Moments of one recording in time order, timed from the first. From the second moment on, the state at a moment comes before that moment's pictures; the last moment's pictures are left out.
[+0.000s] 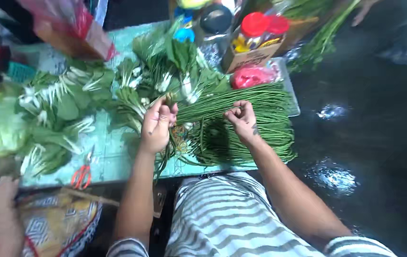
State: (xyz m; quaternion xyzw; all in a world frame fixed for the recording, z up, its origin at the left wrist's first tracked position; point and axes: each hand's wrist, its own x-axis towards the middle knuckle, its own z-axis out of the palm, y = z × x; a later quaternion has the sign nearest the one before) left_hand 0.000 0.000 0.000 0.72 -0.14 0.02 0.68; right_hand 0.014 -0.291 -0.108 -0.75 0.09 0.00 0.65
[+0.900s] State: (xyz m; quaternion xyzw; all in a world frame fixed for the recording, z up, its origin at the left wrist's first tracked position) left_hand 0.003 -0.184 -0.043 0.74 -0.16 -0.15 0.64; right_hand 0.031 -0.390 -0.020 -0.85 -0.31 0.00 0.43
